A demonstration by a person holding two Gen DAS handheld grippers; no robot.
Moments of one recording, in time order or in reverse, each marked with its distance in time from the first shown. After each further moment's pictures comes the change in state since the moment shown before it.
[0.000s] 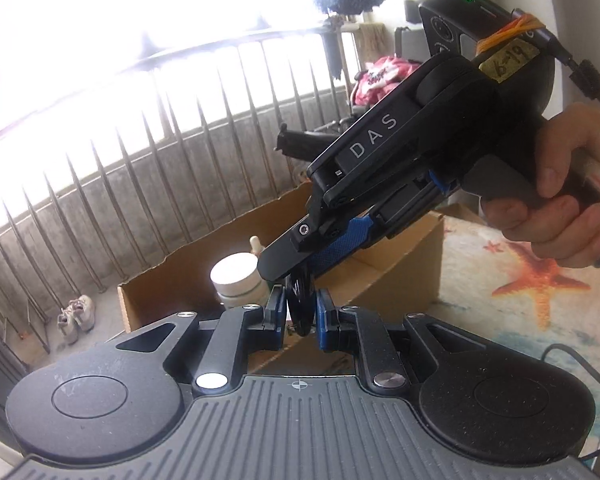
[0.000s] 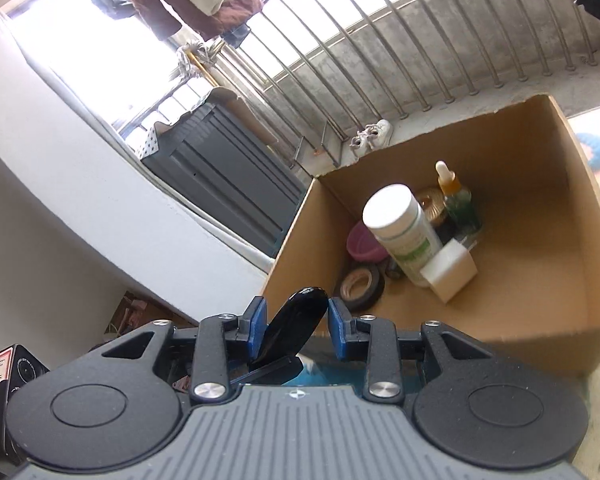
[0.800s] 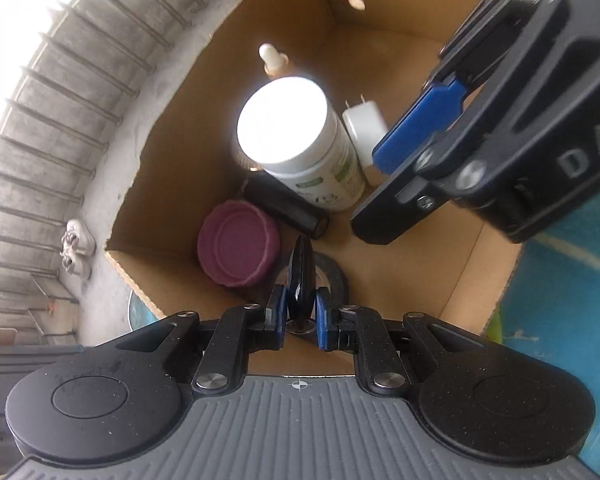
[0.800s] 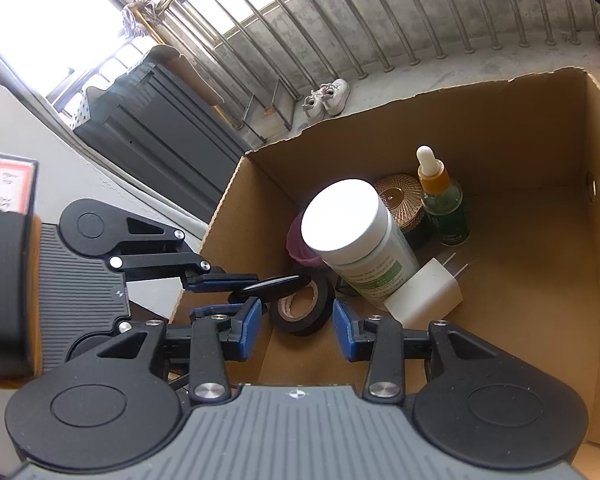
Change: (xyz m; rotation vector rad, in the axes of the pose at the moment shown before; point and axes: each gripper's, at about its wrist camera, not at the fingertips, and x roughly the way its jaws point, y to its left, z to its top) left arm 0.138 0.058 -0.002 0.405 0.746 -0.107; right arm 0.071 -0.032 0.016 -0.007 0.131 -0.119
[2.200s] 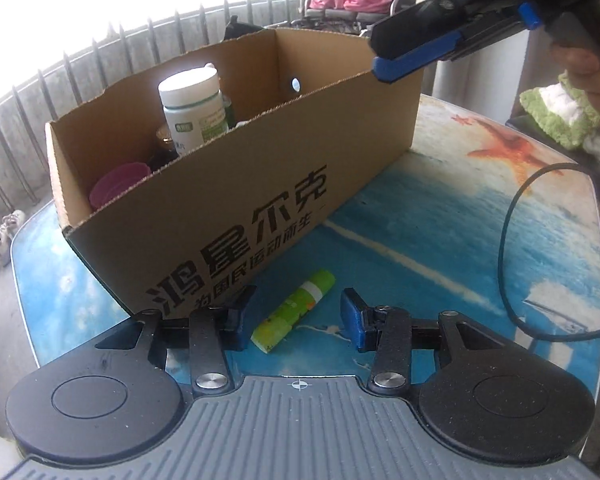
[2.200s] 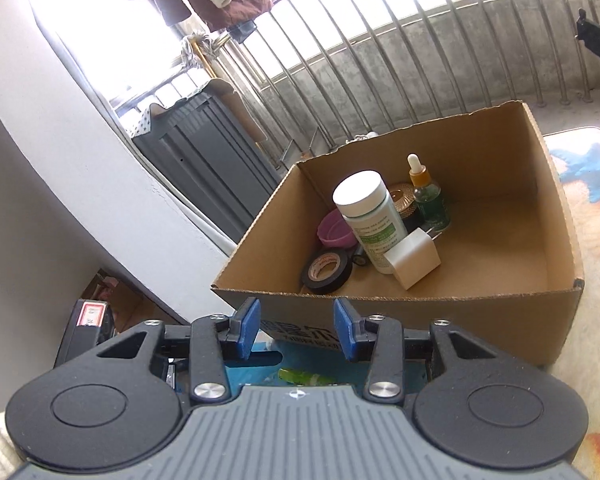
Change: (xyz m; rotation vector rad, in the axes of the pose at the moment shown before) left arm -0.005 -0.095 -0.106 -0.388 -0.548 -0.178; right arm -0.097 0.010 -0.090 -0.145 -0.170 0.033
